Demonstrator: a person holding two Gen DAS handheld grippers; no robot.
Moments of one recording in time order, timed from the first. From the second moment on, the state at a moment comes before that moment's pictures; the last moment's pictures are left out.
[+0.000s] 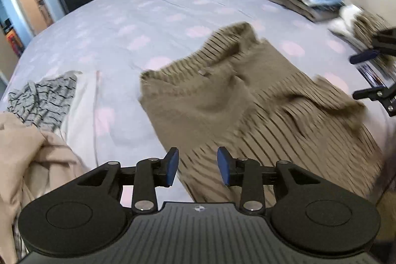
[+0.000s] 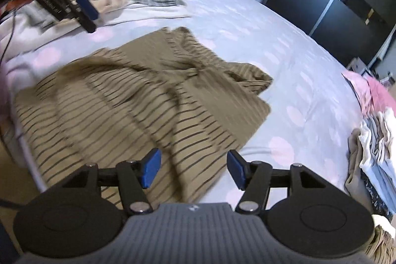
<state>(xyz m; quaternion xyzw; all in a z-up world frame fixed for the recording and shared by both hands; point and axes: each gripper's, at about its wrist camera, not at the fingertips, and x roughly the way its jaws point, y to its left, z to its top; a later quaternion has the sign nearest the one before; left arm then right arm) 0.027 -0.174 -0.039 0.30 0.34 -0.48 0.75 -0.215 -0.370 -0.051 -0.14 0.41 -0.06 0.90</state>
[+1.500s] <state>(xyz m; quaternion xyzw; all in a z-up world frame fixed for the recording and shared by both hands) 0.216 -0.285 -0.111 0.19 0.46 -0.38 0.78 -0.024 -0.592 -0.117 0.30 0.47 -0.23 0.80</state>
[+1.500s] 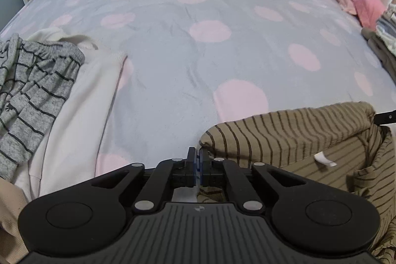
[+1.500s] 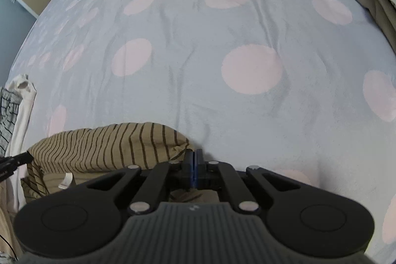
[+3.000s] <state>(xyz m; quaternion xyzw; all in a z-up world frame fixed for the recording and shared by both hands) 0.131 -0.227 -0.031 0.12 0.35 -0.44 0.81 -0.082 -0.517 -0.022 0.21 0.38 -0.11 0.89</state>
